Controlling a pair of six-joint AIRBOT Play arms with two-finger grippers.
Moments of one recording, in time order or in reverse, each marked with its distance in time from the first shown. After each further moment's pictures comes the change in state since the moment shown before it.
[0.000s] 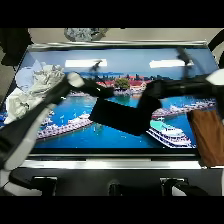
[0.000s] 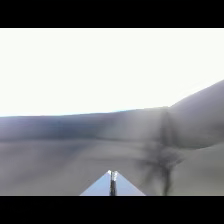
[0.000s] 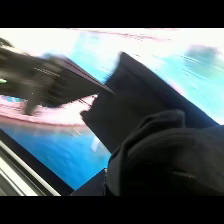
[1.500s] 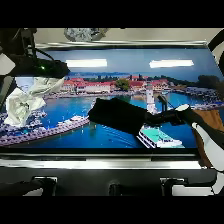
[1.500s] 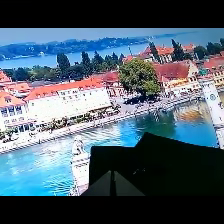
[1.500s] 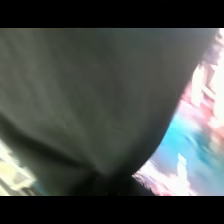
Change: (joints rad) left arm 0.192 0.339 -0.027 0.279 -0.104 -0.007; right arm -0.113 -0.305 -0.418 0.121 -0.166 -0.185
